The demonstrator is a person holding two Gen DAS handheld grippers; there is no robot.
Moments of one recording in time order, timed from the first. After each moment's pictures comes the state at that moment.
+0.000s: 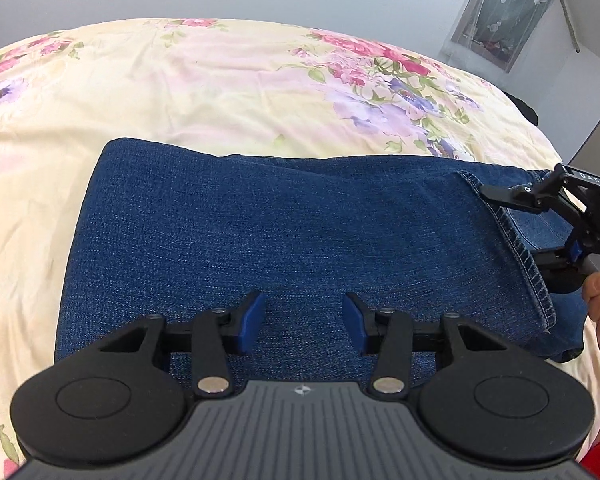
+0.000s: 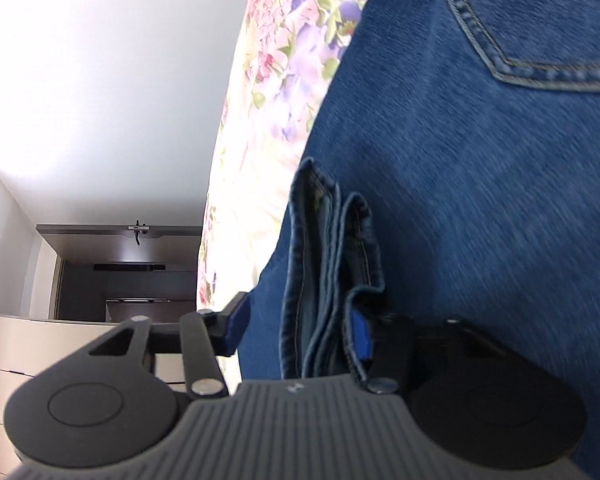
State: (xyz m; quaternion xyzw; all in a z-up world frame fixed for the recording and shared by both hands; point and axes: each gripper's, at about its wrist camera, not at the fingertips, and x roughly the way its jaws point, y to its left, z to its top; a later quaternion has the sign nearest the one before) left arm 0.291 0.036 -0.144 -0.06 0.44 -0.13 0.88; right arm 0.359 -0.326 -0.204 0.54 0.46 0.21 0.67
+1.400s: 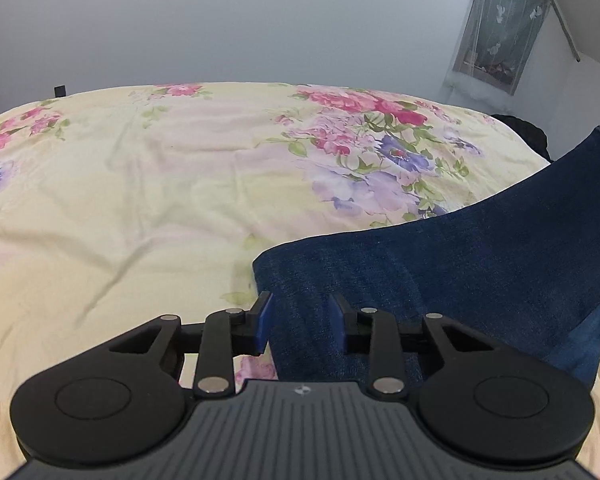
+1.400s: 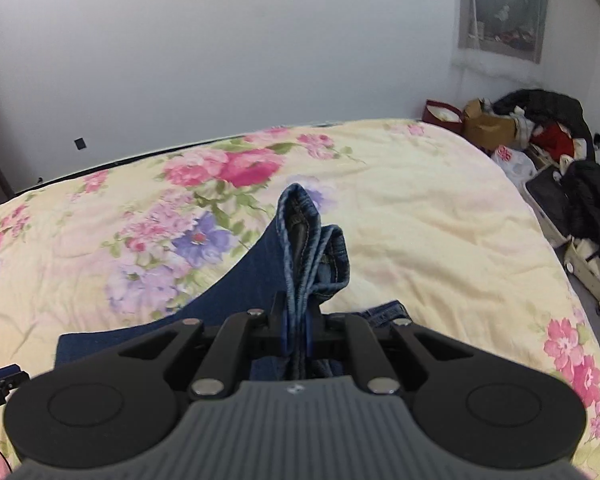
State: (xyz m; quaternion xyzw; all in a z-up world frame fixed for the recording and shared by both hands) left arm 0.334 -0.016 -0.108 -0.03 0.38 -0.10 0.92; right arm 0.391 -0.497 0.012 0.07 0.41 0.00 0.91
